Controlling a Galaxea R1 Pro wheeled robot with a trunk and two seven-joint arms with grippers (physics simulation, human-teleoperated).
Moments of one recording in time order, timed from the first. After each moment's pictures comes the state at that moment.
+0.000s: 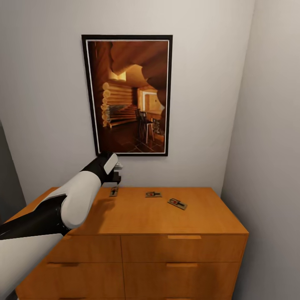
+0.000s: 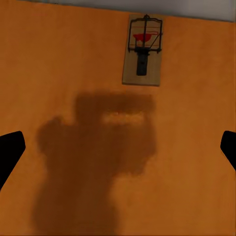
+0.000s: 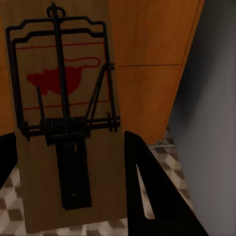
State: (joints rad) left arm -1.36 -0.17 0.30 -0.27 0.00 1.00 0.56; right arm 0.13 -0.08 0.14 -0.17 -0.28 -1.05 0.09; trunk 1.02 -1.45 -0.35
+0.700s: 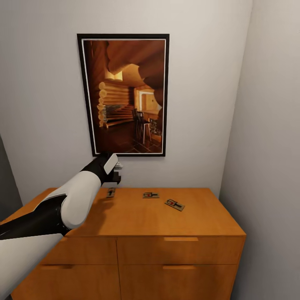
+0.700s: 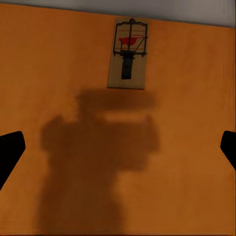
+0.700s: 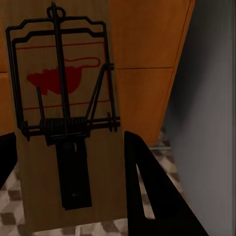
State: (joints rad) left arm -1.36 -0.17 0.30 -0.27 0.00 1.00 0.56; right arm 0.13 -0.08 0.14 -0.17 -0.28 -1.05 0.09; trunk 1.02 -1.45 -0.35
